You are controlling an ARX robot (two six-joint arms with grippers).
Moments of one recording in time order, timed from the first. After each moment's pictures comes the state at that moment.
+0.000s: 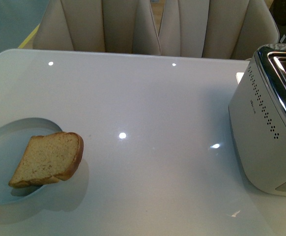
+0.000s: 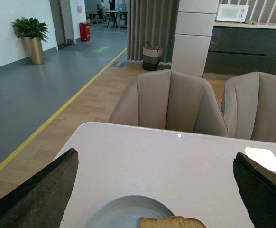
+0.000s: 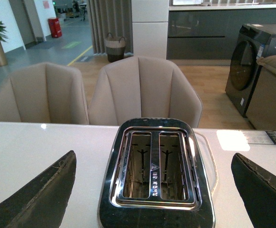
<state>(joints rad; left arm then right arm) 0.00 0.01 0.01 0.00 0.00 -0.01 0.00 0.00 0.03 0.00 0.00 0.00</state>
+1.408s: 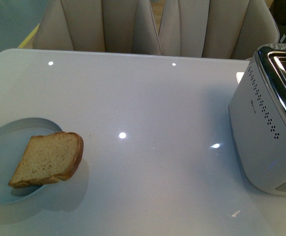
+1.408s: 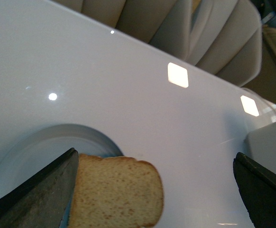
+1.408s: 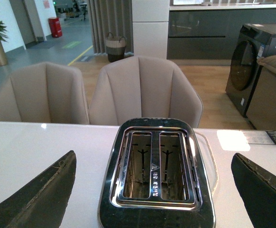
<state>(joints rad) 0.33 1.42 0.36 0.53 0.62 -0.18 0.00 0.00 0.03 0.00 0.00 0.00</state>
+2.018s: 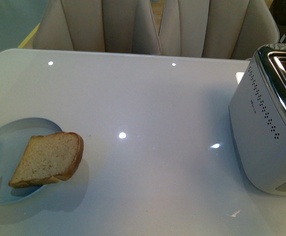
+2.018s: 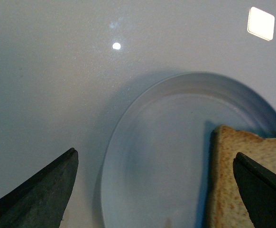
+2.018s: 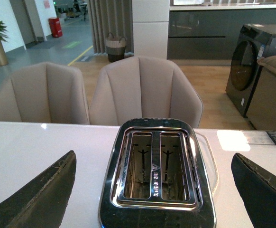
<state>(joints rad) 0.41 2.15 0.62 0.68 0.41 0.07 0.00 0.00 0.03 0.00 0.00 0.00</state>
